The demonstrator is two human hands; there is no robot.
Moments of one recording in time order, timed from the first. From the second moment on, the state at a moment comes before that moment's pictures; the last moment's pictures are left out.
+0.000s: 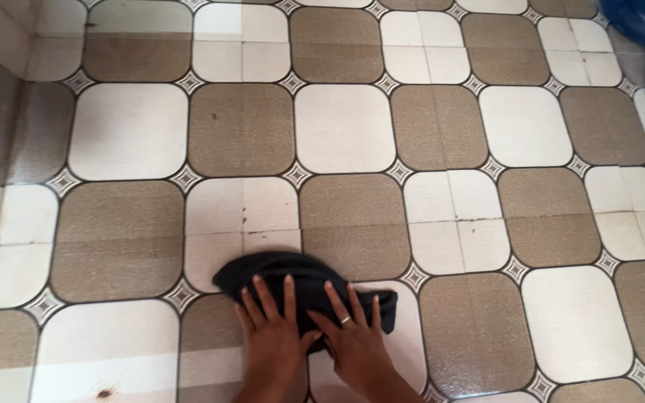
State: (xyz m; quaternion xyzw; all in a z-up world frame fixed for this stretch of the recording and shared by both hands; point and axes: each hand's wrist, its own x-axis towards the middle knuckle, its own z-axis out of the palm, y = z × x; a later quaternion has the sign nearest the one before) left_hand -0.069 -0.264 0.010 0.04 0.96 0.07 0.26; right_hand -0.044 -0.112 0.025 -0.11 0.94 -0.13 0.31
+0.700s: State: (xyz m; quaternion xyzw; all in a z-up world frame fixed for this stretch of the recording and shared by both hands) left_hand -0.216 -0.237 0.004 0.01 0.96 0.04 0.28; right_hand -0.192 -0.097 0.028 -0.12 0.94 0.00 0.31
